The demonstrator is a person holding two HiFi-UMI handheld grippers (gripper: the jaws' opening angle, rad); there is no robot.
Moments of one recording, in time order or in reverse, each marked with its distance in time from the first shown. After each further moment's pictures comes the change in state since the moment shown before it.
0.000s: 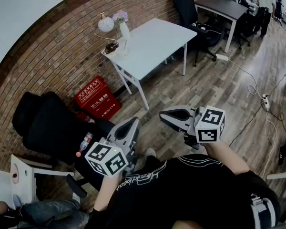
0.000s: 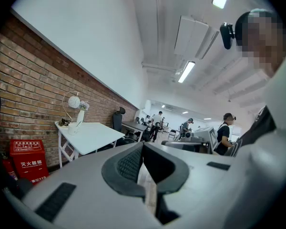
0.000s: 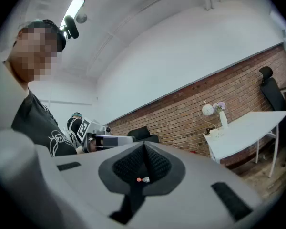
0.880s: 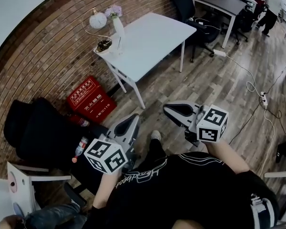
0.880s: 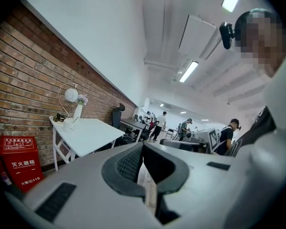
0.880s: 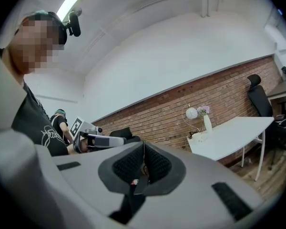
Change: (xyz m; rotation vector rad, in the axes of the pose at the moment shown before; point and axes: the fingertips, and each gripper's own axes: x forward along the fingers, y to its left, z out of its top) left arm 0.061 0.066 -0.008 -0.038 0.027 -0.042; right arm 0.020 -0.096 -0.008 -0.021 -0.013 -0.157
